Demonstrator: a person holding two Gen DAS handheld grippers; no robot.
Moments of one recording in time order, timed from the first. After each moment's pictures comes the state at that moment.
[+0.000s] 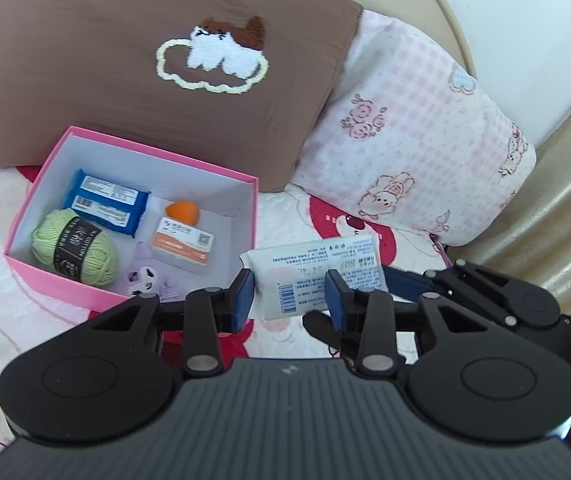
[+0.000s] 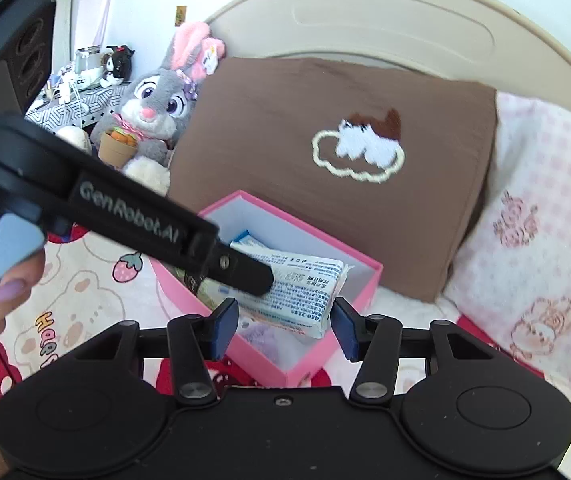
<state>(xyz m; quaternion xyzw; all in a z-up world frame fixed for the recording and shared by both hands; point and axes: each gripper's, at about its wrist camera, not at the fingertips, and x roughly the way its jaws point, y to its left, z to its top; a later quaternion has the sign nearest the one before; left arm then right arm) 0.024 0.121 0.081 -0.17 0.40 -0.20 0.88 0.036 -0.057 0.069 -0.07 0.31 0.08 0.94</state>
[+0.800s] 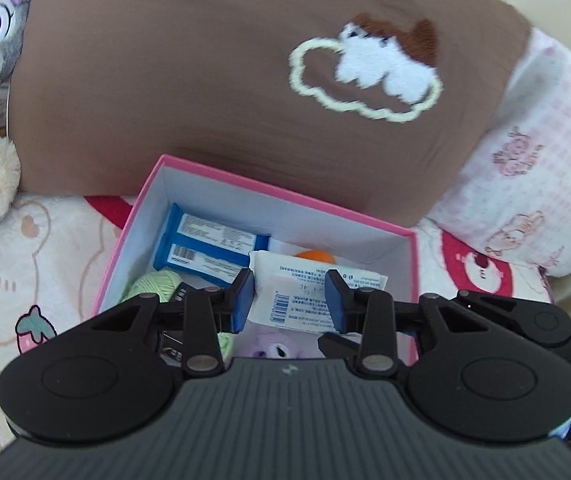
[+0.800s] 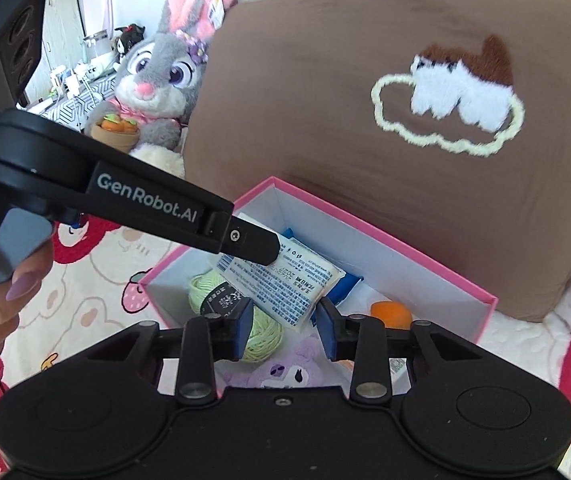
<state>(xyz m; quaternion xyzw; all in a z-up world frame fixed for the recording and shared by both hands) 0.169 0.187 0.023 -0.14 0.45 -0.09 0.88 0.205 -0.033 -0.003 0.00 0.38 0.16 0.91</state>
